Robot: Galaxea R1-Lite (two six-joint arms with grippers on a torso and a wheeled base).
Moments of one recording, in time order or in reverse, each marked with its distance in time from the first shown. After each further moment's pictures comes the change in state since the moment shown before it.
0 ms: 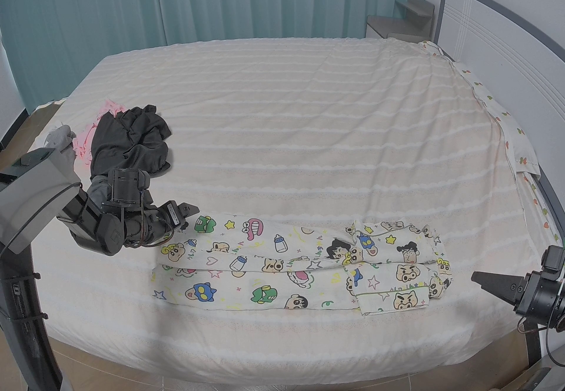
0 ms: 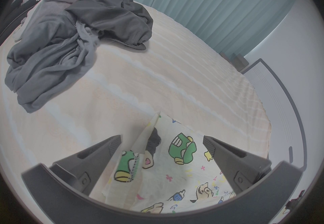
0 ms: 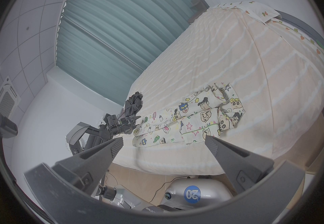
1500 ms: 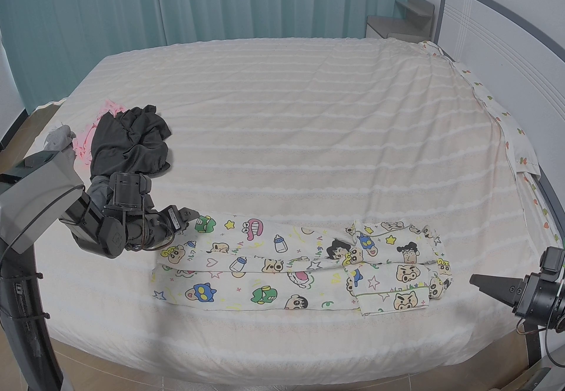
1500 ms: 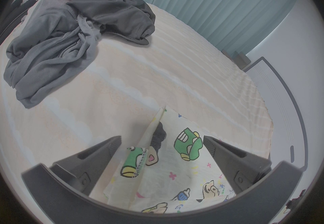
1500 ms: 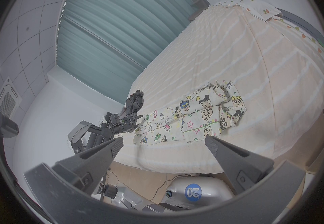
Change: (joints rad) left arm 0.003 0.020 0.006 -0.003 0.000 0.004; right arm -0.001 0.006 0.002 0.001 0.021 0.000
